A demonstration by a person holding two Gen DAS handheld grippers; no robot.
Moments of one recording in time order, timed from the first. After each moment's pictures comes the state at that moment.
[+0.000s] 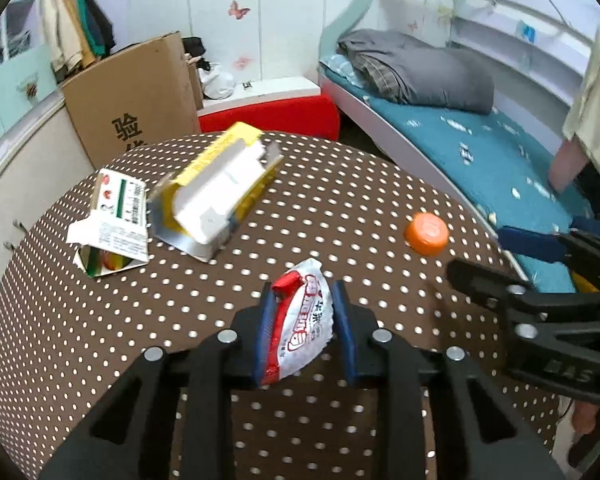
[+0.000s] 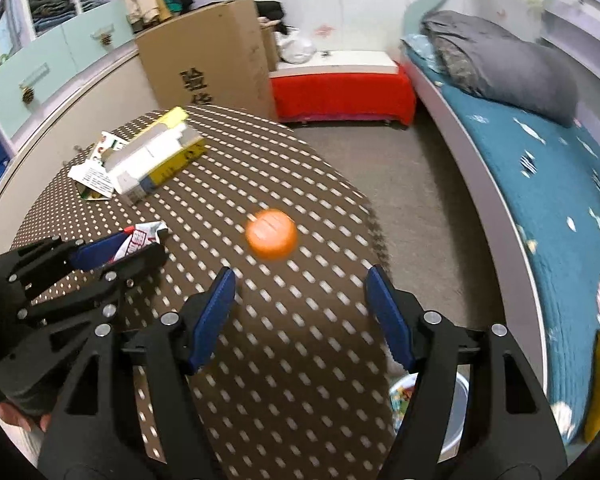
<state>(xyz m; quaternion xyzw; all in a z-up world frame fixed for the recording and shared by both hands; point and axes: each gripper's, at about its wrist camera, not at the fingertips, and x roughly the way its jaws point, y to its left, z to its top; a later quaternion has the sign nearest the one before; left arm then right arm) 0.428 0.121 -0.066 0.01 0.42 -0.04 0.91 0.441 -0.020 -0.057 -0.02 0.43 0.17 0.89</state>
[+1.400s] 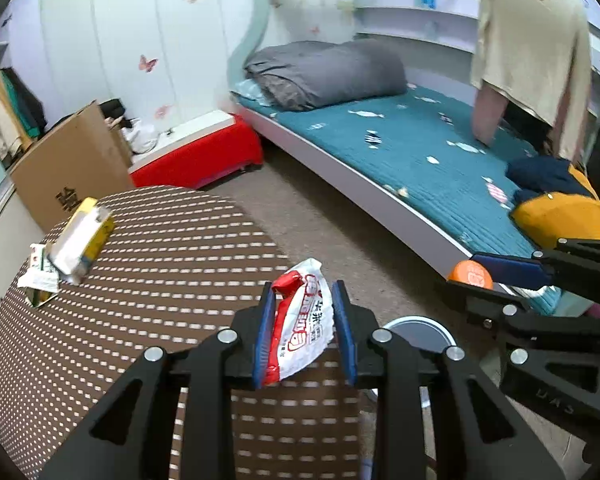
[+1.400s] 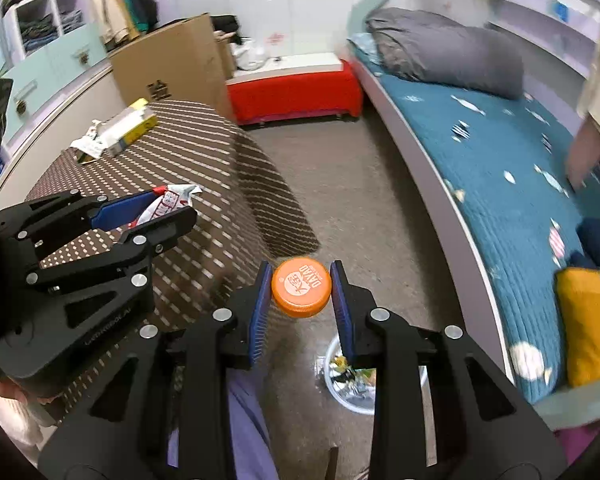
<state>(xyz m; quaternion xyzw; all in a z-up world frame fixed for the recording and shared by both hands) 0.338 -0.056 -0.047 0.12 0.38 -0.15 0.91 0.316 -0.161 -0.045 0.01 0.42 0.09 0.90</state>
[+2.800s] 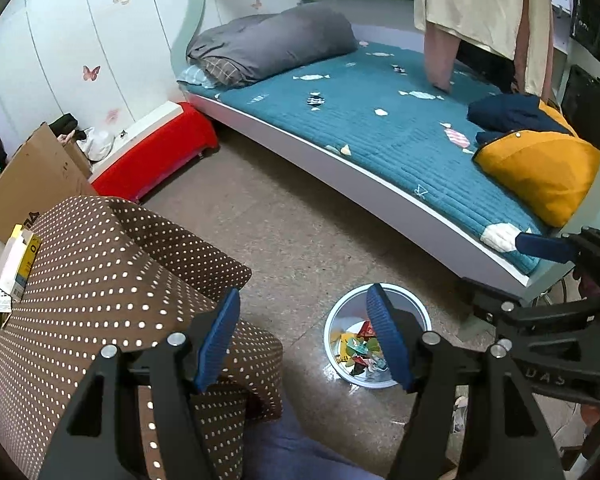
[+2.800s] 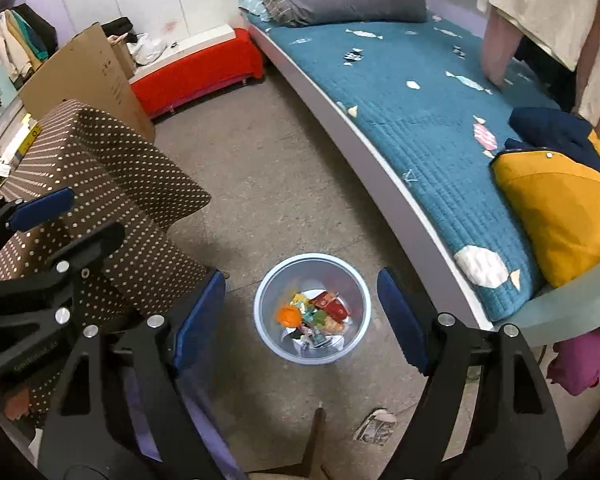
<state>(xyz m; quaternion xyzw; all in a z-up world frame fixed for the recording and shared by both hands) 0.318 -0.160 -0.087 0.18 0.42 -0.19 0.87 0.277 -0.280 -0.107 0.09 0.48 -0.04 0.87</state>
